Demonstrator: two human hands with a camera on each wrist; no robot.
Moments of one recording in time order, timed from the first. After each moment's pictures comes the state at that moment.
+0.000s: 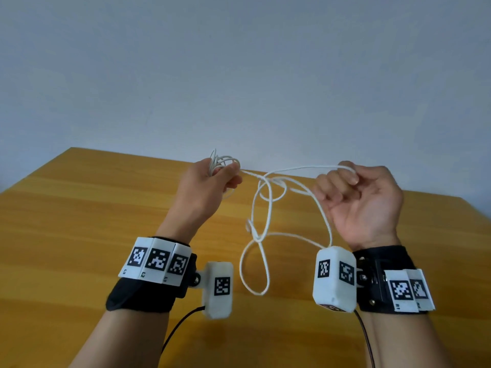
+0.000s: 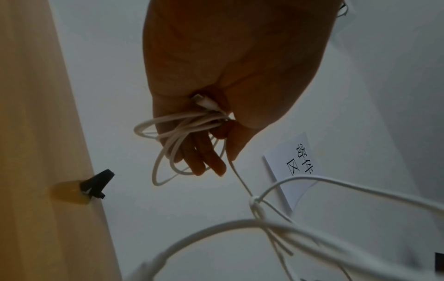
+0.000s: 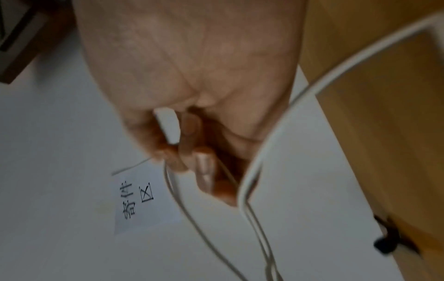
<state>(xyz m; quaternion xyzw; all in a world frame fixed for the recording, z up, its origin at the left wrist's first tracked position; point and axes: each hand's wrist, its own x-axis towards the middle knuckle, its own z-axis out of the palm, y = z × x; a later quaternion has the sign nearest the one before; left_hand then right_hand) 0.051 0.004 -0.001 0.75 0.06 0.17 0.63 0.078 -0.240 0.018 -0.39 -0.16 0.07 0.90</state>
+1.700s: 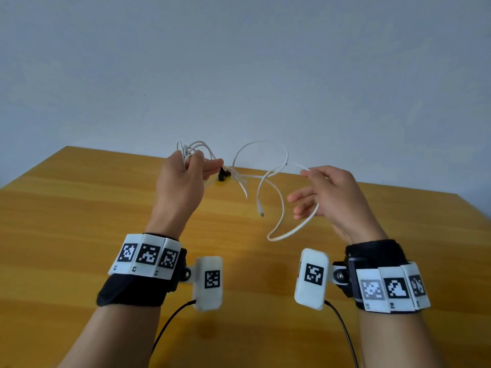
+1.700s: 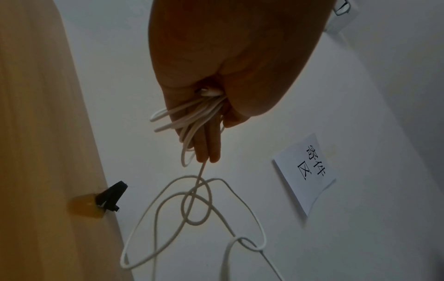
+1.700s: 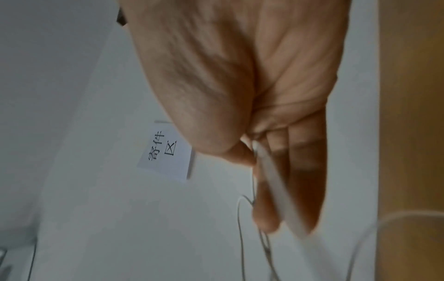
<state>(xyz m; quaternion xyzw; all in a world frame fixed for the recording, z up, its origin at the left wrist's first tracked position) 0.047 0.014 -0.002 0.72 0.09 0.25 0.64 0.078 -0.225 0.019 -0.76 -0.06 0.01 0.64</state>
